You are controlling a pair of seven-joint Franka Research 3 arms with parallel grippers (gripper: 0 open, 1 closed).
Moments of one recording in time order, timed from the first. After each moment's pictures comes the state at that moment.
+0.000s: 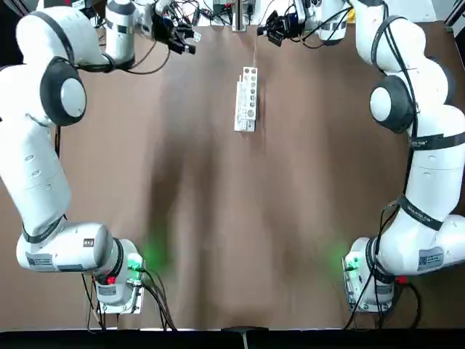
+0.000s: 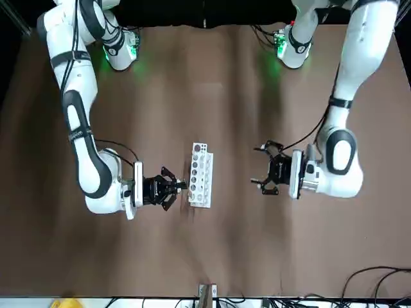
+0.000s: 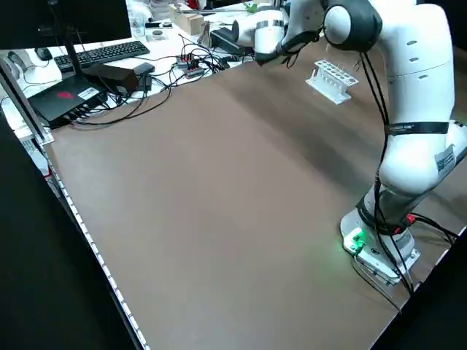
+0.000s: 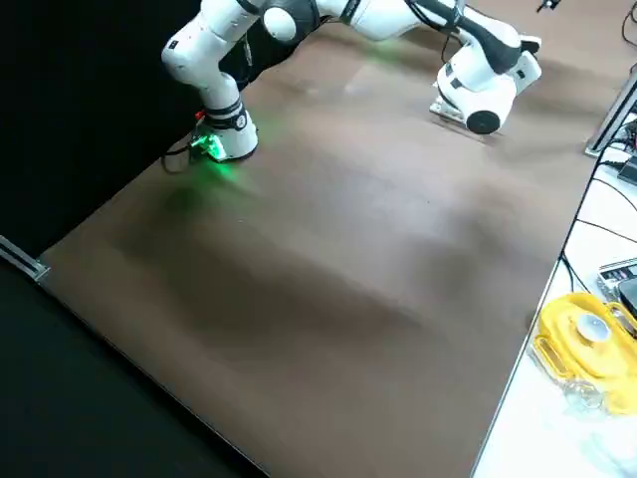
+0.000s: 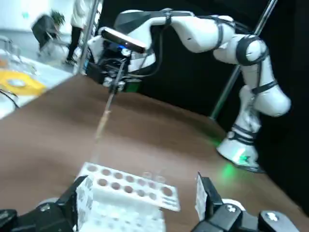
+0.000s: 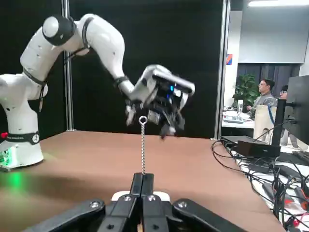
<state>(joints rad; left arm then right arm) -0.02 0.64 -0.19 -1.58 -1.32 1.74 1.87 0.18 0.85 0.12 -1.29 1.54 1.75 -2.20</state>
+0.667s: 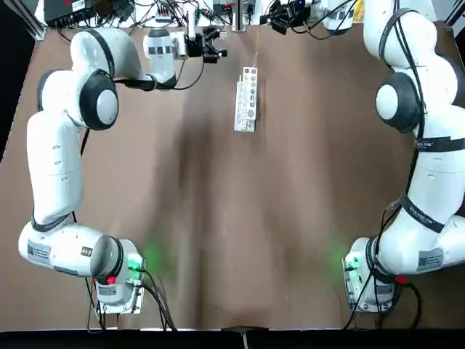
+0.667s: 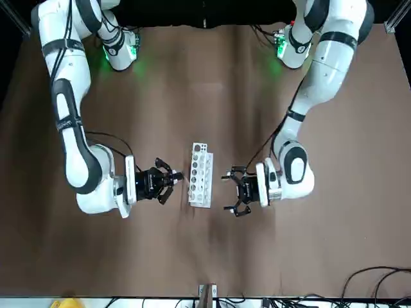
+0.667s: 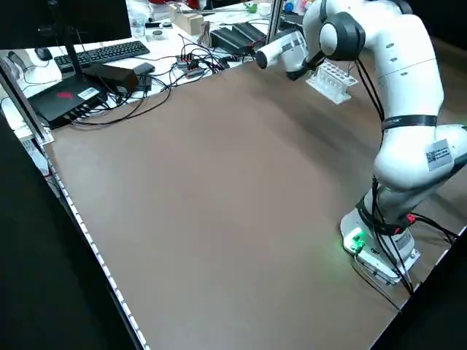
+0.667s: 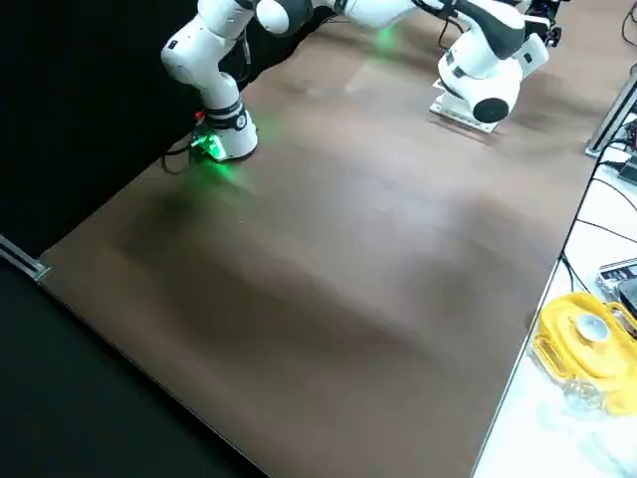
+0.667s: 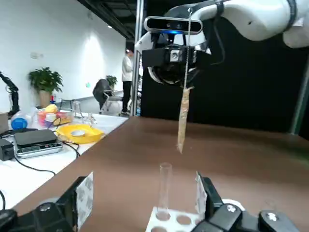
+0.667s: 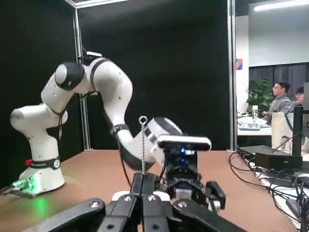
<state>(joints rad) -0.20 0.83 -0.19 -1.47 -1.72 2.01 2.27 0.16 0.80 0.12 -1.29 1.54 1.65 -2.07</state>
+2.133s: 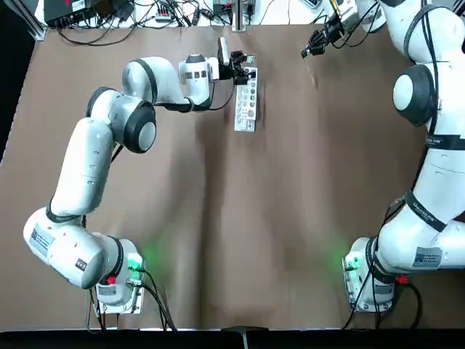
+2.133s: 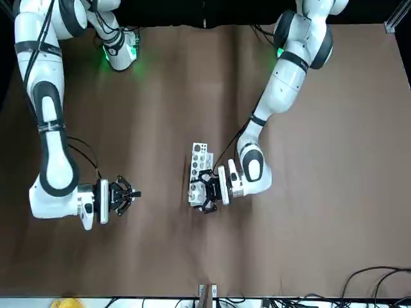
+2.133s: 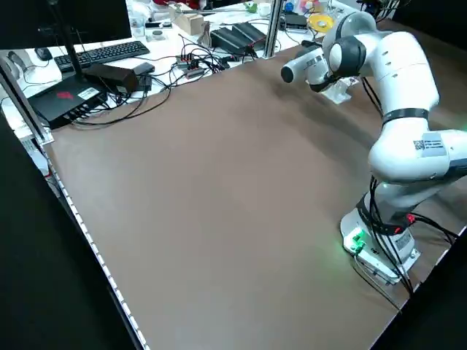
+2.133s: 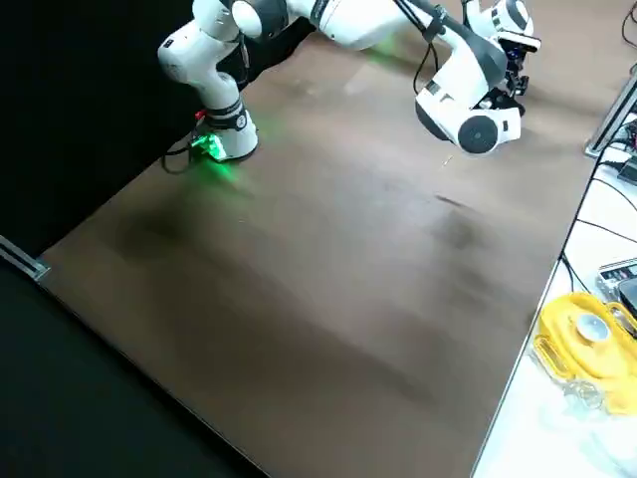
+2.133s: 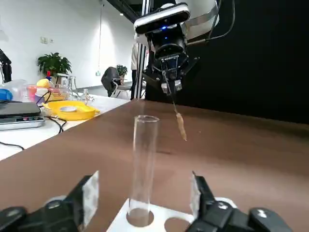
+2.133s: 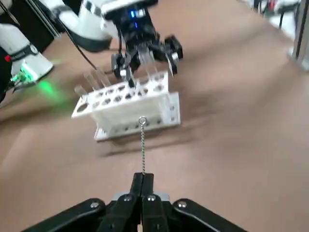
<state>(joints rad) -0.49 1.09 -0.08 -1.20 -1.95 2.17 2.29 0.01 0.78 0.04 -1.35 0.91 1.77 -1.69</state>
